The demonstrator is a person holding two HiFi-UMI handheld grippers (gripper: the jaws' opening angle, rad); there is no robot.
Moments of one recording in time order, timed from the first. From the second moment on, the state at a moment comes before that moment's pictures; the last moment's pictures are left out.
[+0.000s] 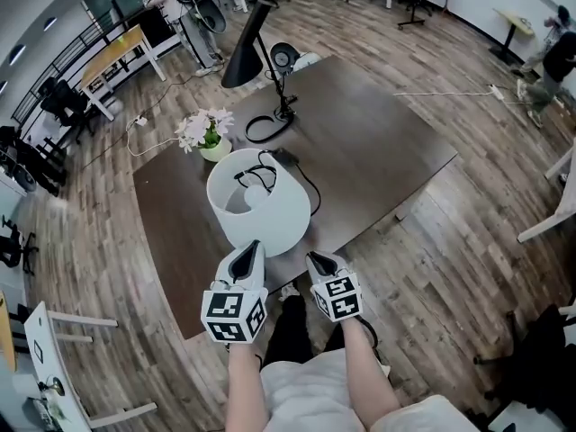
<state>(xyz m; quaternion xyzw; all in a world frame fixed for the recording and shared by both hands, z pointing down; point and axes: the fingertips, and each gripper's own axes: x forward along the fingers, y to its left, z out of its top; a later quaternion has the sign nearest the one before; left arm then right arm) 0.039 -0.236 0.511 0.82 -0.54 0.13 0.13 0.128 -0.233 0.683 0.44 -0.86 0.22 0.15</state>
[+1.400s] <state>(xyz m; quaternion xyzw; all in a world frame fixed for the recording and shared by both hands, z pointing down) 0.005 -0.292 0.490 0.82 -0.55 0.17 0.07 0.018 -0.354 0.723 0.49 -0.83 0.14 0.22</state>
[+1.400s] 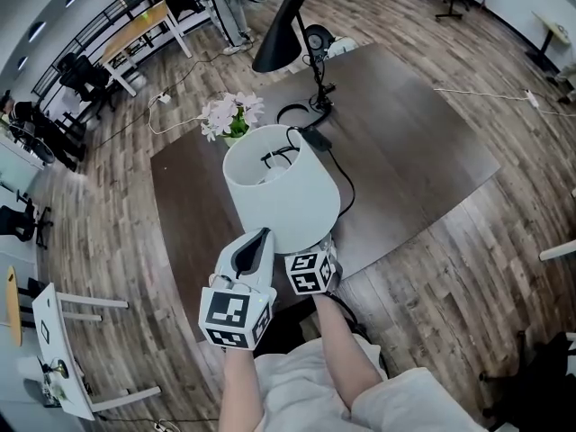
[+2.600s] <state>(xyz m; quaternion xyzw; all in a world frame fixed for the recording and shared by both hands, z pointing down) -0.003 -0.304 0.494 0.82 -0.55 0.16 0.10 0.035 -0.358 0.722 0.46 -0.85 0.15 0.22</state>
